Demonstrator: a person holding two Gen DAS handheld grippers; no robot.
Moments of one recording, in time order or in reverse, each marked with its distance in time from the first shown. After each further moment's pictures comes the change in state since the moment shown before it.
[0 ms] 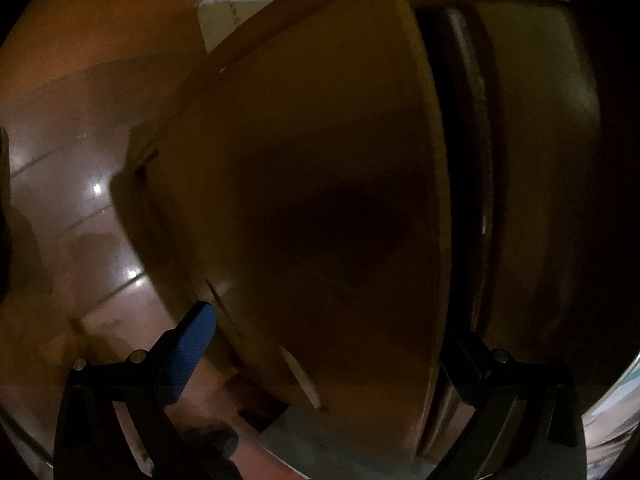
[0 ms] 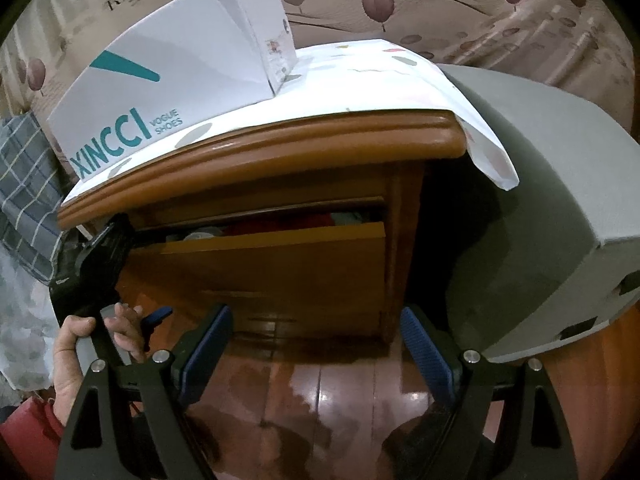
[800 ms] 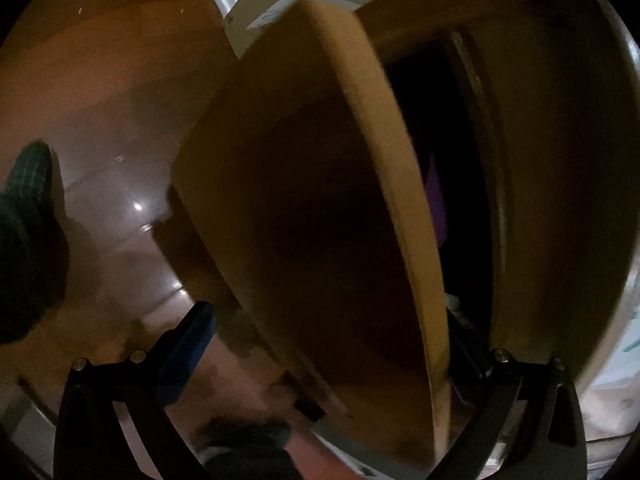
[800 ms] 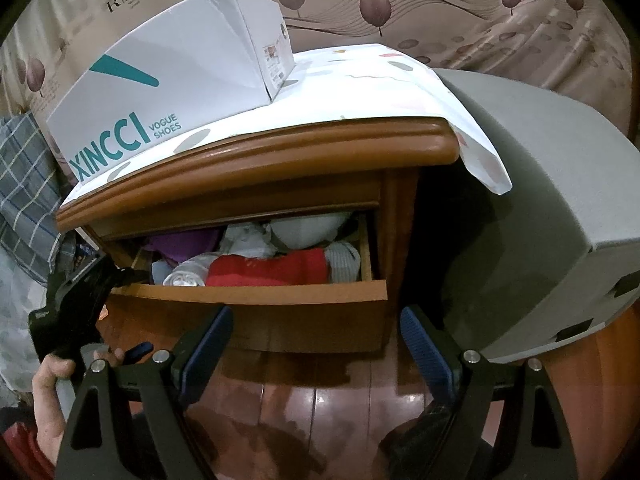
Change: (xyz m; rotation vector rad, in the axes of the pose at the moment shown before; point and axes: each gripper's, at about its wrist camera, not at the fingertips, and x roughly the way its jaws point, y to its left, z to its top) left arm -0.023 0.005 -0.011 0.100 -0.018 0.209; right arm -0.003 0.000 0.002 -0.006 -0.011 -0.016
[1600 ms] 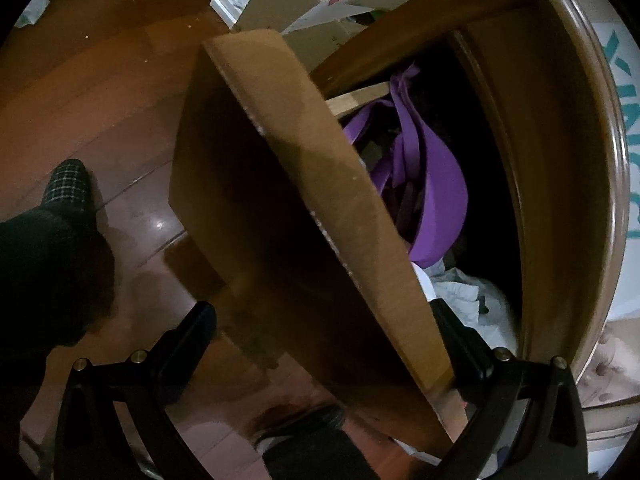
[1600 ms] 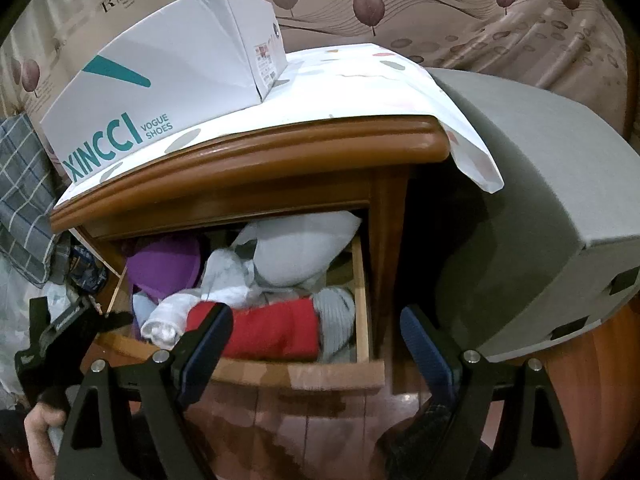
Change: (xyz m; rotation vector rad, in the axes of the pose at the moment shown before) left arm -0.029 0.020 -0.025 0.110 0.011 0.065; right arm 0.004 -0.003 0.003 0.006 0.001 -0.020
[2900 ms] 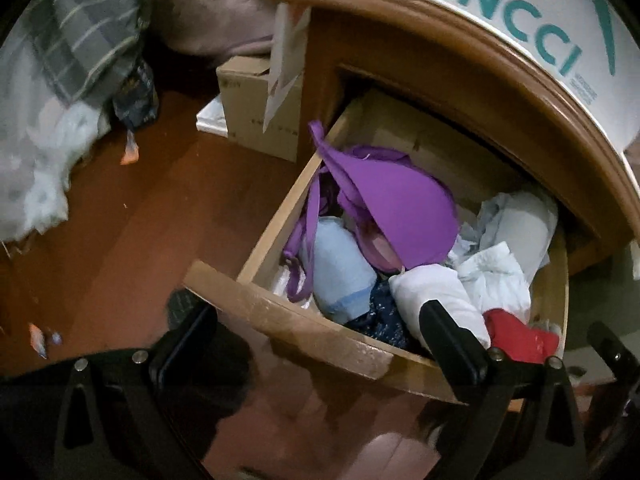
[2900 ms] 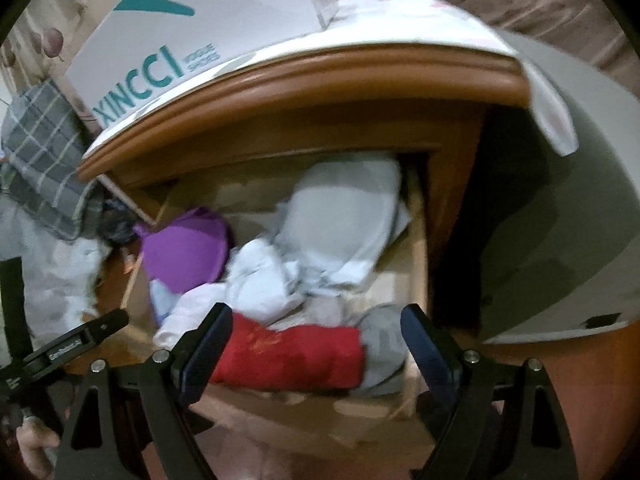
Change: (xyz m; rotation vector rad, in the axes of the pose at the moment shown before) left arm -0.056 -0.044 -0.028 0.579 -0.150 0.380; right arm 0.019 0.019 -0.016 -0.049 0.203 0.177
